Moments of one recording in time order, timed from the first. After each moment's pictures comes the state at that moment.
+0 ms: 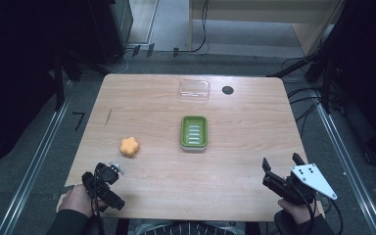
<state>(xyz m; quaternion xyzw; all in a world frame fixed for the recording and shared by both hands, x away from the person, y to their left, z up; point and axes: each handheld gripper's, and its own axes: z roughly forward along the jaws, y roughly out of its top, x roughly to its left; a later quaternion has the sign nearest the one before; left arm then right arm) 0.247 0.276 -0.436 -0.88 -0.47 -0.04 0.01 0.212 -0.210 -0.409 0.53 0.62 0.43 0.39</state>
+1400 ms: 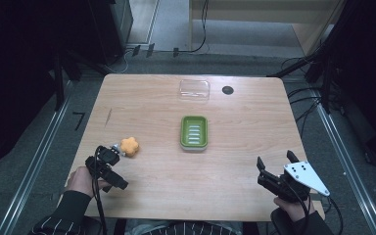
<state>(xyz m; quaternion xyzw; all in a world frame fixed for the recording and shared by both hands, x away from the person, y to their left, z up) 0.295 0.283 -0.428 -0.87 -0.49 -0.03 -0.04 0.217 -0.200 -0.407 0.52 0.63 0.44 0.38</state>
